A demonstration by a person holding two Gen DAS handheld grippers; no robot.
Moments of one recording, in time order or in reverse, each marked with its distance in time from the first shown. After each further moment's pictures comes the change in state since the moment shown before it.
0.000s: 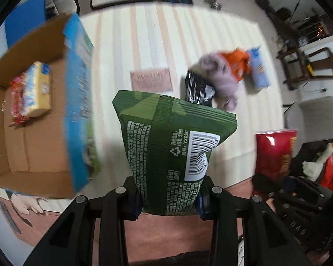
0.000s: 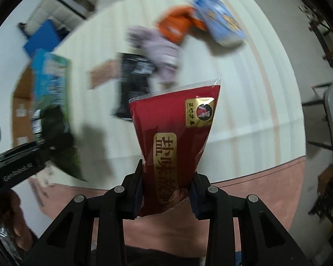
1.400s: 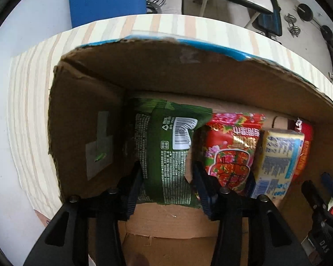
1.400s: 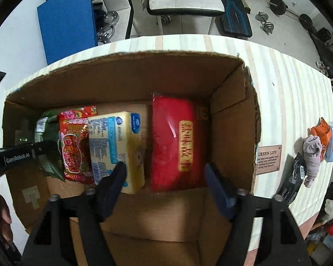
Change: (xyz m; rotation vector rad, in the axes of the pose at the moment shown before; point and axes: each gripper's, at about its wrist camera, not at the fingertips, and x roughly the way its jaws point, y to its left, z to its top) left arm -0.005 0.366 0.176 -0.245 0.151 0.174; right arm 0.130 0.363 0.155 -0.179 -0.027 -0.212
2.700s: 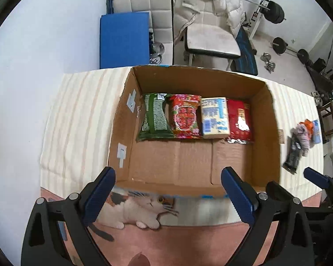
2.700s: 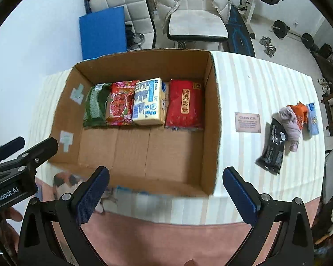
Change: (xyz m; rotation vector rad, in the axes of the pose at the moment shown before) left arm -0.131 -0.034 -0.223 0.009 -0.464 0.002; right arm -0.126 -0.010 -0.164 -0.079 -0.203 0.083
